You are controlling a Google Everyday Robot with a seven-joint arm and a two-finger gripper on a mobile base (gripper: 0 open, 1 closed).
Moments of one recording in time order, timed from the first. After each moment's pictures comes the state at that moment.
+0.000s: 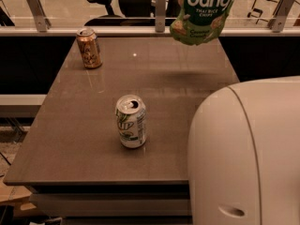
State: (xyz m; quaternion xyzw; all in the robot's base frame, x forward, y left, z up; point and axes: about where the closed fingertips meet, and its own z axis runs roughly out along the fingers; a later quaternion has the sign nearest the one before) arm 0.636 -0.140 1.116 -0.69 0.67 -0.10 0.27
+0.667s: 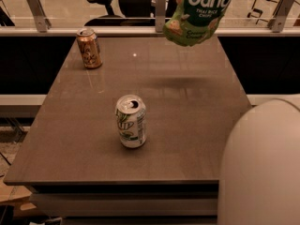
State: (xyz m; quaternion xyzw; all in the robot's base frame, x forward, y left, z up) arm 0.603 -0.140 1.127 -0.72 0.61 -0.05 0.32
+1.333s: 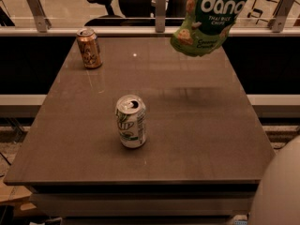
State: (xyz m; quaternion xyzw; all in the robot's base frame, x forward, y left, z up) arm 0.567 -0.155 1.129 -0.73 0.60 -0.04 0.31
